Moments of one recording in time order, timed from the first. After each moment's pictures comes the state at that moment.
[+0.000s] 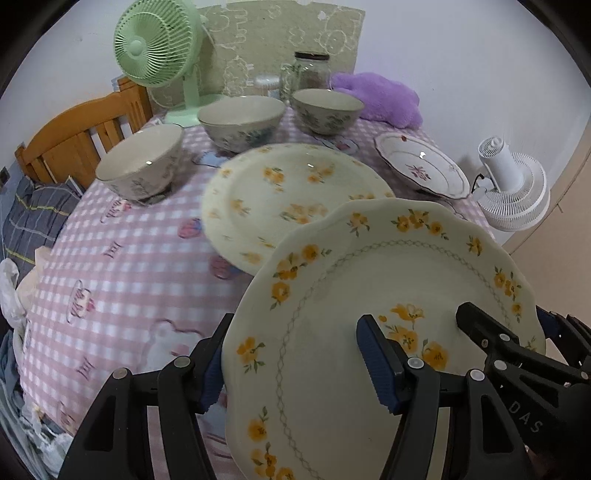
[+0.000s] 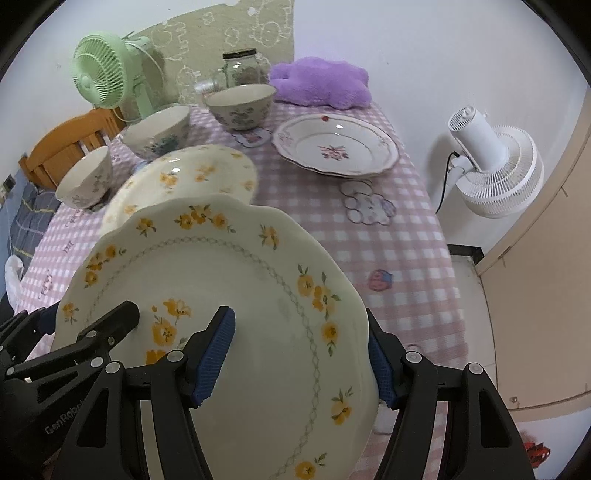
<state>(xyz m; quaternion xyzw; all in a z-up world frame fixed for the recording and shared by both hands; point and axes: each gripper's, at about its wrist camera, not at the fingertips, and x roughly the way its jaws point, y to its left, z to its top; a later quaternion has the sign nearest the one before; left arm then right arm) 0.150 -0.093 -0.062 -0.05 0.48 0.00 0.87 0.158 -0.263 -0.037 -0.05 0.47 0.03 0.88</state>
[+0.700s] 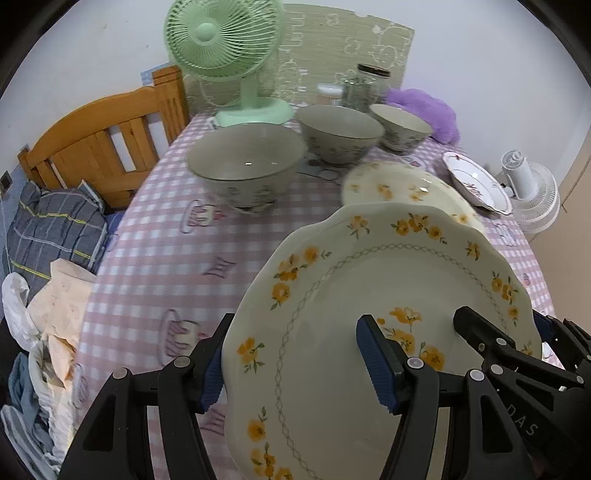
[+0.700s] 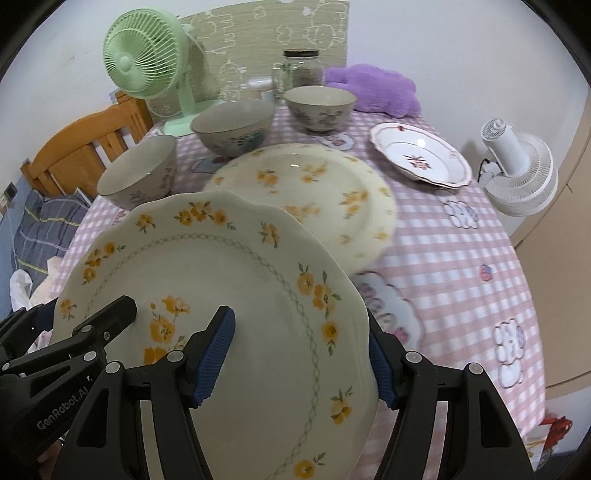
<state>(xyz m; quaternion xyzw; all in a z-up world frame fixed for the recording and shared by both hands) 0.151 0.055 -0.060 -0.03 0.48 -0.01 0.88 0.152 -0.114 -0.050 -0.03 0.47 0.03 0.88</state>
